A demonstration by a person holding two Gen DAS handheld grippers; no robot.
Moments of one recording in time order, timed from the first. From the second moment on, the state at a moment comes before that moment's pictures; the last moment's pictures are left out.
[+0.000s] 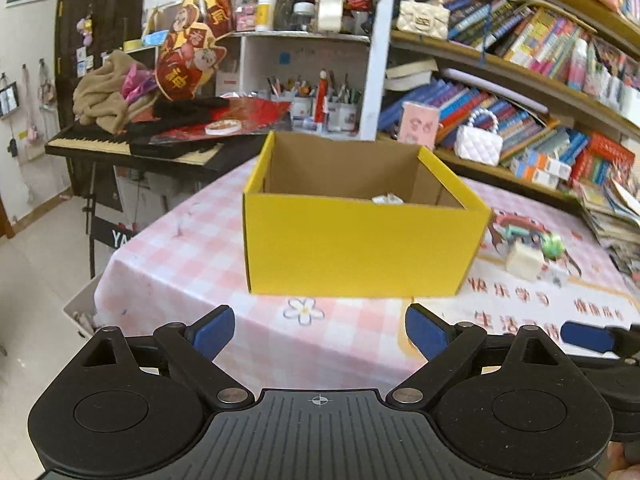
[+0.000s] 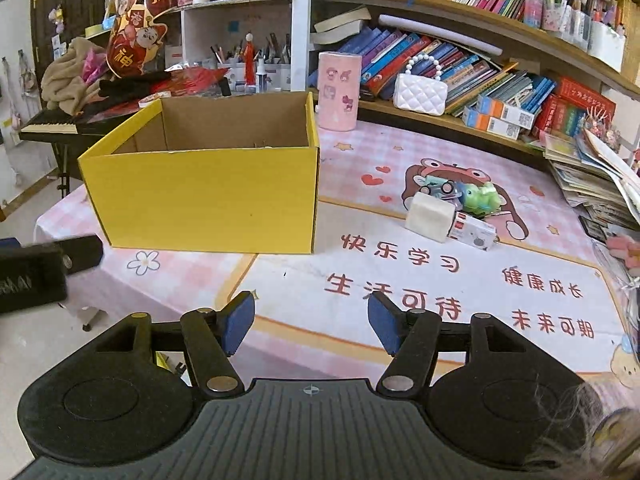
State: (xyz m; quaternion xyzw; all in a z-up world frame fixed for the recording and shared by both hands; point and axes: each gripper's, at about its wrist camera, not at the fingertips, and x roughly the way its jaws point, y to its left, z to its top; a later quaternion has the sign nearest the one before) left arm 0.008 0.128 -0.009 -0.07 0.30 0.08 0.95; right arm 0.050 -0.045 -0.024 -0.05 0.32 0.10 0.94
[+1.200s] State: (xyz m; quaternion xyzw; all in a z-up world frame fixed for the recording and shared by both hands) left arm 0.040 -0.015 -0.030 0.01 0.35 -0.14 0.93; right arm 0.000 -0.180 -0.040 0.02 0.36 -0.11 0.93
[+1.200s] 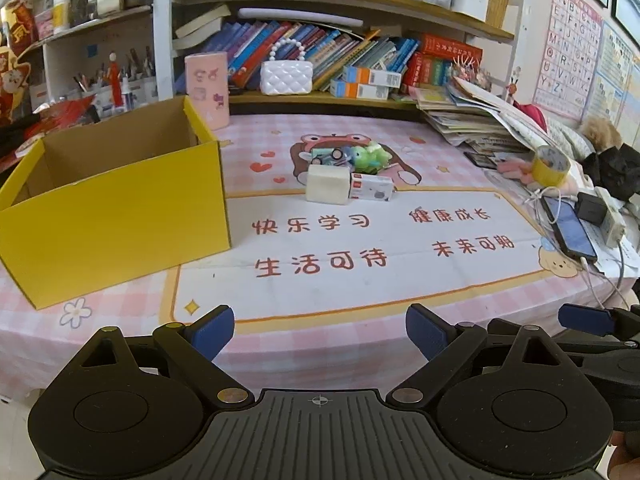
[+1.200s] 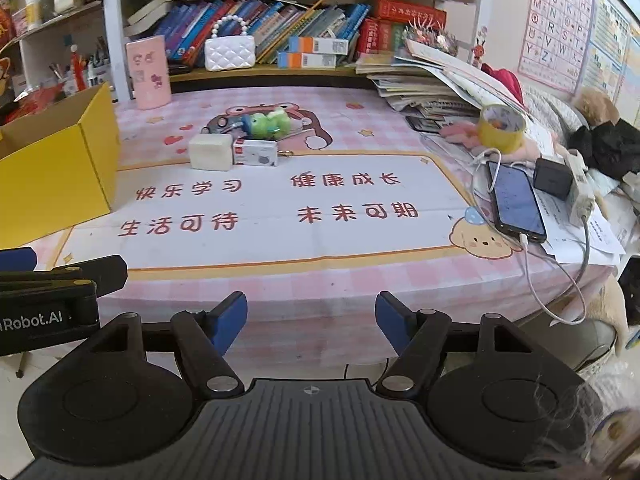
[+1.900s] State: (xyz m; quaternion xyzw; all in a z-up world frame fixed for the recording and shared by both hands) left arm 0.111 -0.052 -0.030 0.00 0.37 -0.10 0.93; right arm 0.080 -0.225 -0.044 0.02 0.38 -0.06 0.92
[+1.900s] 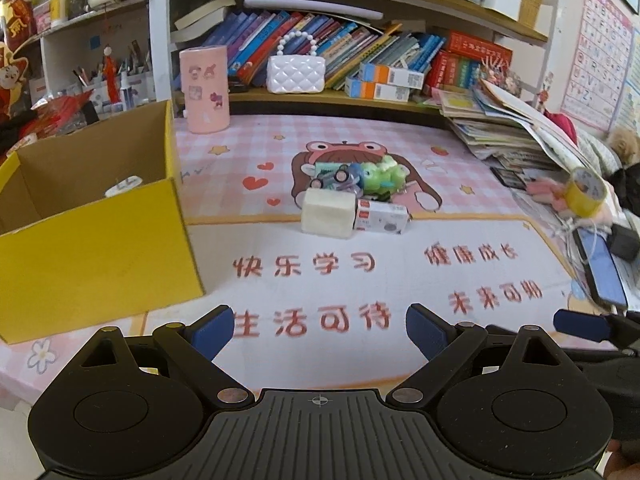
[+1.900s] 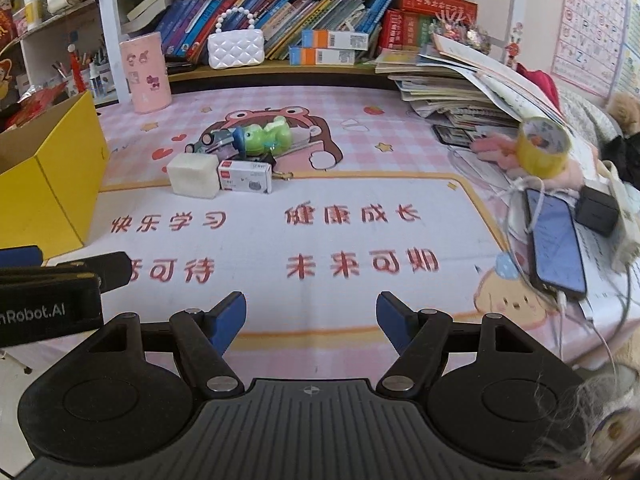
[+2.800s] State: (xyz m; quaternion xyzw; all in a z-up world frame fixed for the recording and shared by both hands) left arm 0.258 -0.105 -0.072 0.02 0.39 -0.06 0.92; right arm 0.195 -0.258 -0.057 0.01 0.39 0.06 0.92
